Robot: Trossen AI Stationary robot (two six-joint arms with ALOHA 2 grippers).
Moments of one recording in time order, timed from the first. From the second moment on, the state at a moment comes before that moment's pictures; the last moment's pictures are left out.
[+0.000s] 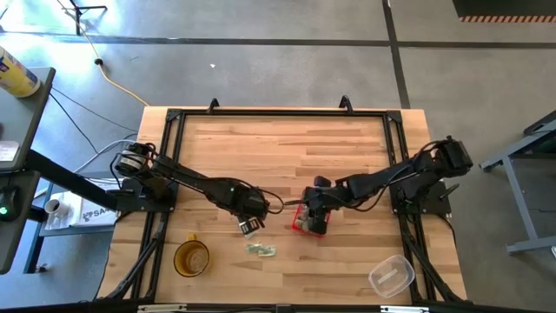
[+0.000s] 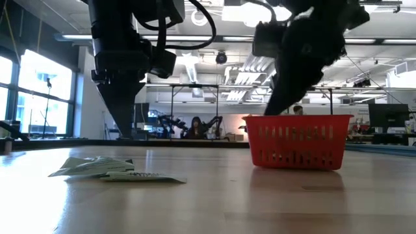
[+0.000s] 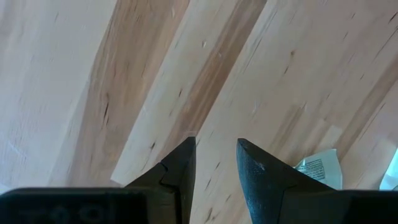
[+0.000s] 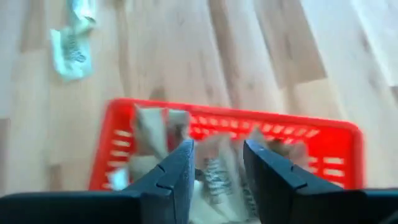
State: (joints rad) left arm -0.24 1.74 1.14 -0.81 -0.18 -0.68; right arm 0.21 1.60 0.90 -0.26 0.09 0.40
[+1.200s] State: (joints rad) left arm -0.44 1.75 1.14 -0.71 -0.14 0.05; right arm 0.55 1.30 1.03 -1.02 0.66 0.67
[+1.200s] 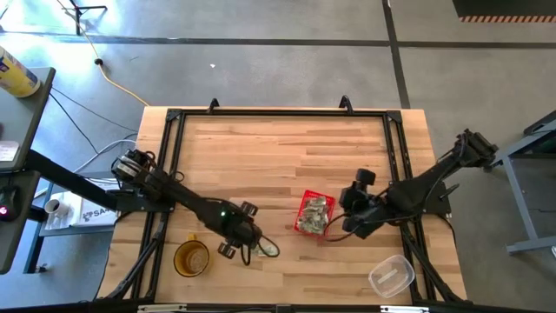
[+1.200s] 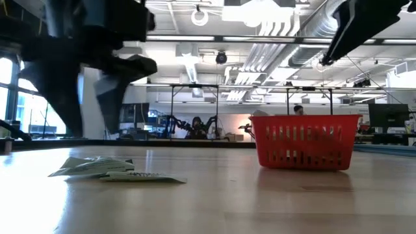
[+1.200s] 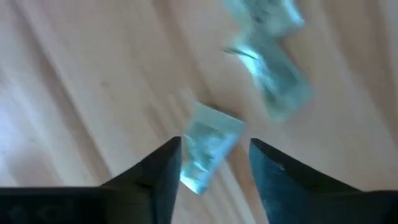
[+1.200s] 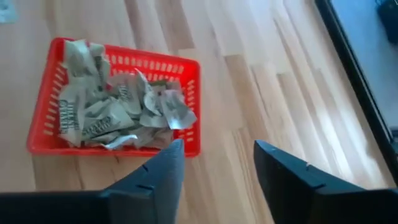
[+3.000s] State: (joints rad) left arm -0.26 1.80 1.47 -0.98 0.13 -0.23; right arm 0.71 1.29 1.03 -1.41 0.59 1.20
